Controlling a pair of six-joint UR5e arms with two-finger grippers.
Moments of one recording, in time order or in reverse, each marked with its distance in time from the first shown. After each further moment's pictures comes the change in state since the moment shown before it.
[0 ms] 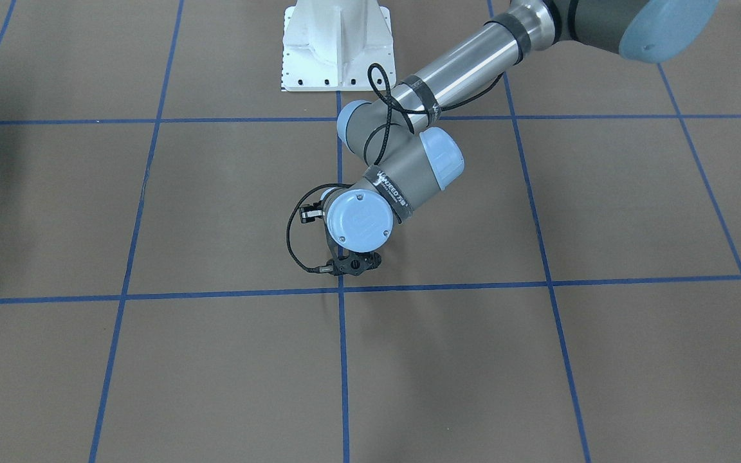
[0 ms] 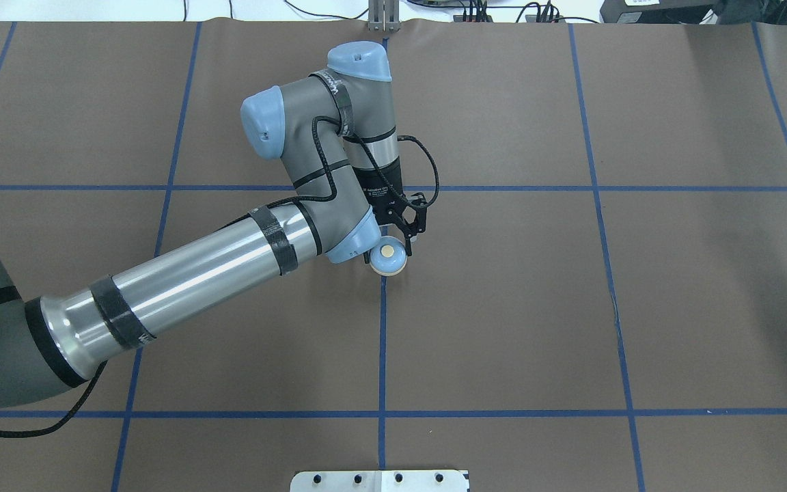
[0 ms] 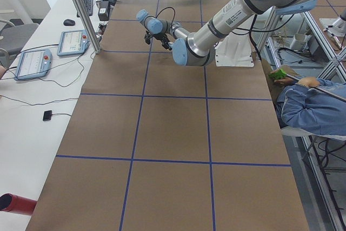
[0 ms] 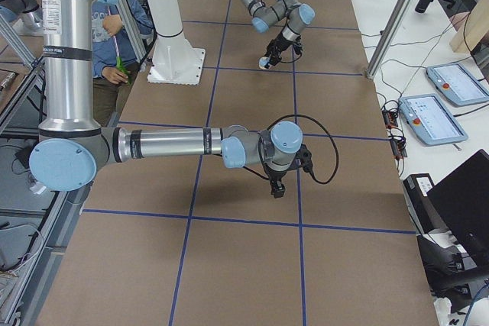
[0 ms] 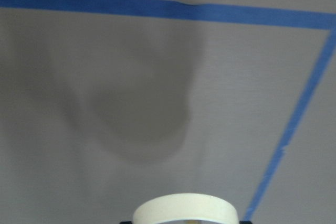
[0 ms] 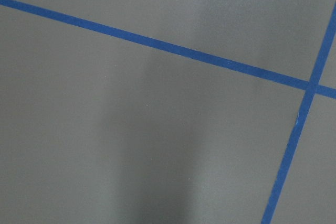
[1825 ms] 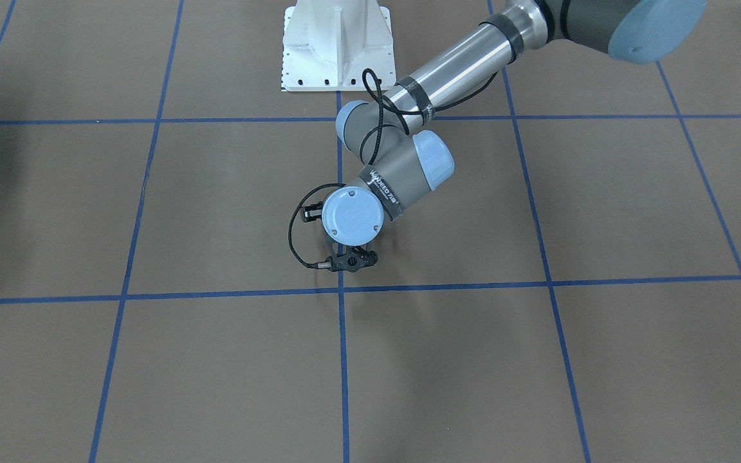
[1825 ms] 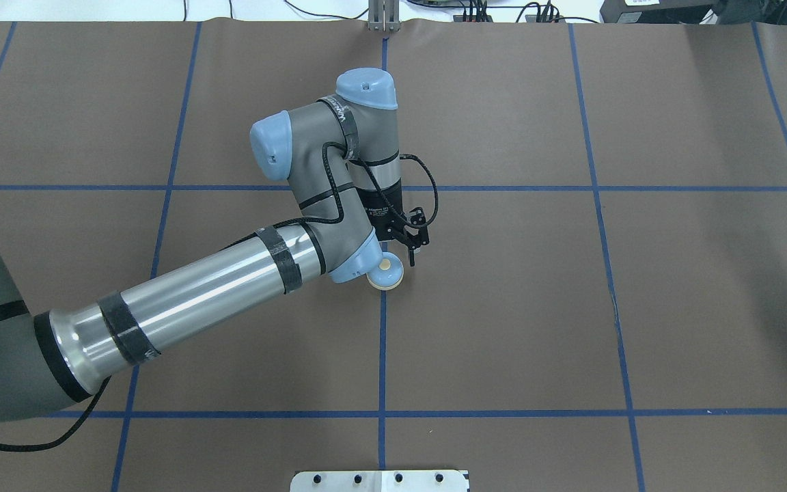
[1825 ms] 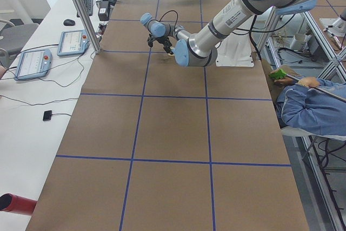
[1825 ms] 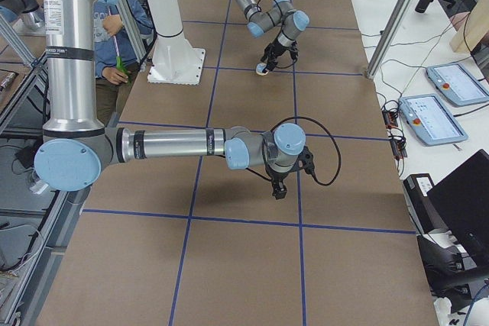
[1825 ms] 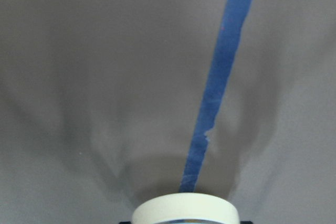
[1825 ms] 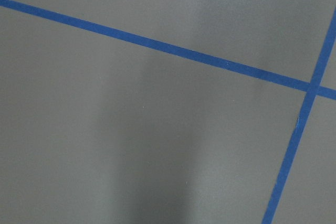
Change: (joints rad) left arm 0.034 0.007 0.021 -0.039 0.063 -0.003; right arm -0.008 0.023 -0.030 0.000 -0.002 -0.002
